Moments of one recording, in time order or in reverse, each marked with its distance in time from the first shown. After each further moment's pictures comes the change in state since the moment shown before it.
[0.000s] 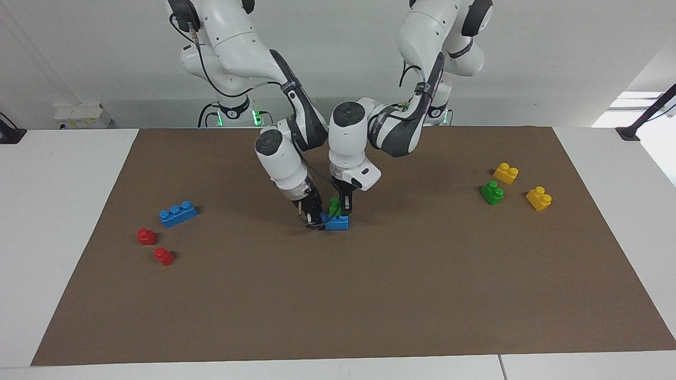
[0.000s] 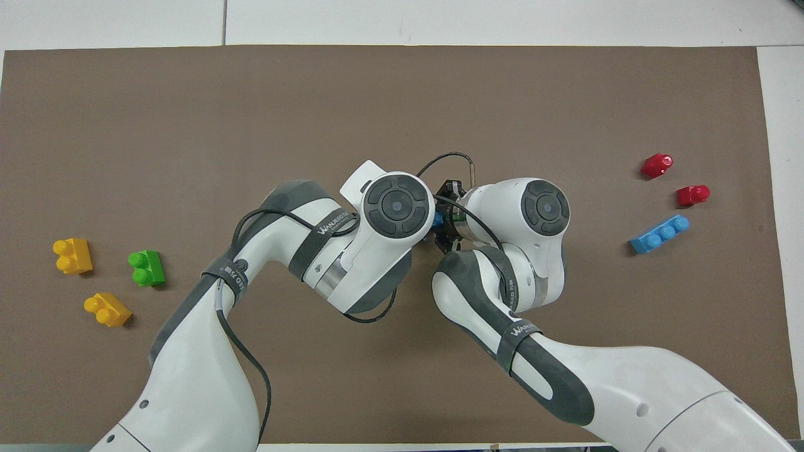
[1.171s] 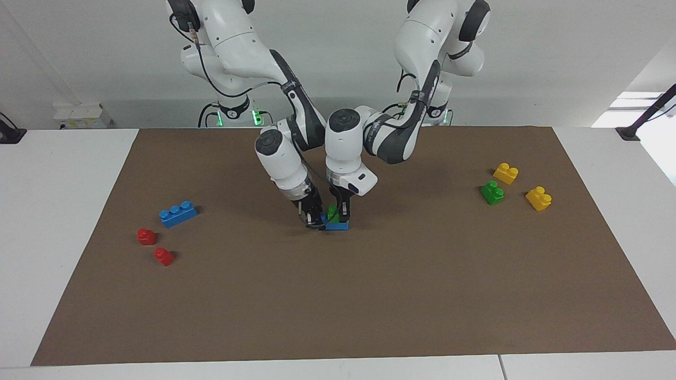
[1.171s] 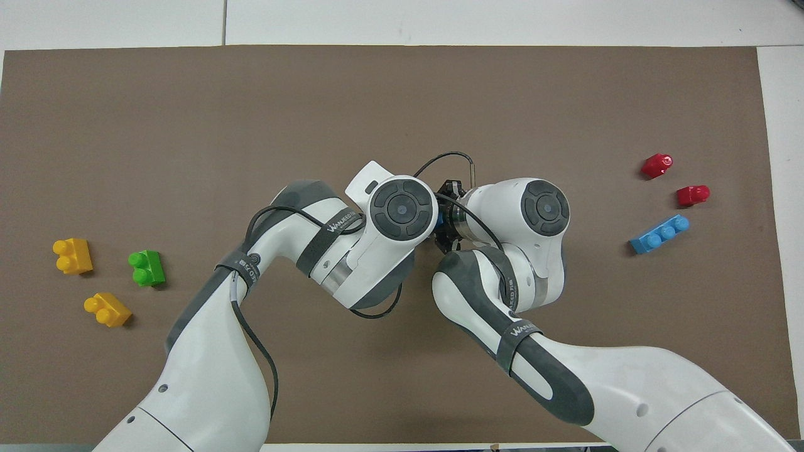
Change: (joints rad) left arm -0.009 0.042 0.004 0.004 0.076 0.053 -0.050; right arm -0.001 0.000 0.000 -0.001 0.000 0.003 -0.001
